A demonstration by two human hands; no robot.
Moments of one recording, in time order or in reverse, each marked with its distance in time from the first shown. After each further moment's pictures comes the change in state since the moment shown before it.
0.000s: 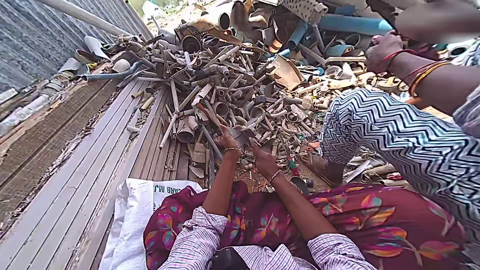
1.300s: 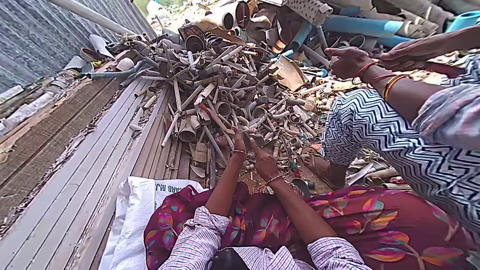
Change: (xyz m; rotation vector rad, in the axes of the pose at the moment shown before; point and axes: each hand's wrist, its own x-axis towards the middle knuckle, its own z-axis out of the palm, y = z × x) left_hand -0.017 -0.011 -0.003 0.301 -0.221 -0.021; right_hand 0.001 -0.012 0.003 -0.111 0.016 0.068
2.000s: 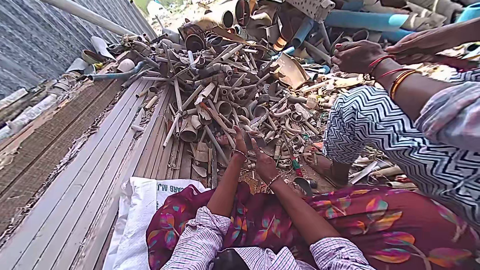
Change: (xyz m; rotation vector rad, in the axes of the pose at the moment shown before) left_hand 0.018 -0.006 -0.009 0.154 -0.108 -0.009; right_hand -0.006 -0.006 0.002 0.018 -0.093 0.033
